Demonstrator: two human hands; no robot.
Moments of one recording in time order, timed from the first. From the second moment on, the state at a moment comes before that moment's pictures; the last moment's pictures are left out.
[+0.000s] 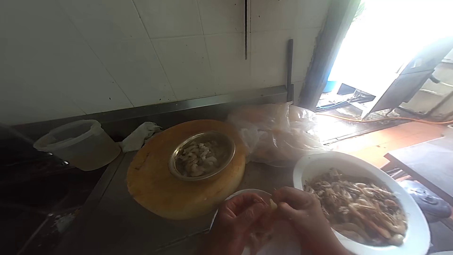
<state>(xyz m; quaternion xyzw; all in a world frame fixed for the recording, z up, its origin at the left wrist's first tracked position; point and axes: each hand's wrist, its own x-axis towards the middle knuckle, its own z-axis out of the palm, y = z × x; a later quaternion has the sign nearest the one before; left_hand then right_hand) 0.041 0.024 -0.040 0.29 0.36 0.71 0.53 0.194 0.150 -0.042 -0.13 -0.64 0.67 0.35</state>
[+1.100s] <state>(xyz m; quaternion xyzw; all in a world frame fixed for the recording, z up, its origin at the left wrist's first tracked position) 0.028 0.019 -0.040 0.42 0.51 0.66 0.36 0.213 0.143 -0.035 -0.14 -0.86 0.42 0.23</state>
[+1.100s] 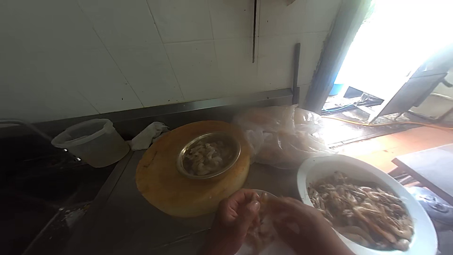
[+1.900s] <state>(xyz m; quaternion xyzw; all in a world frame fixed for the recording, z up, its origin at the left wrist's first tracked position) -0.010 0.003 -0.001 0.43 0.62 0.65 0.13 0.234 0.146 -0.044 -0.05 -0.93 0.35 0.10</state>
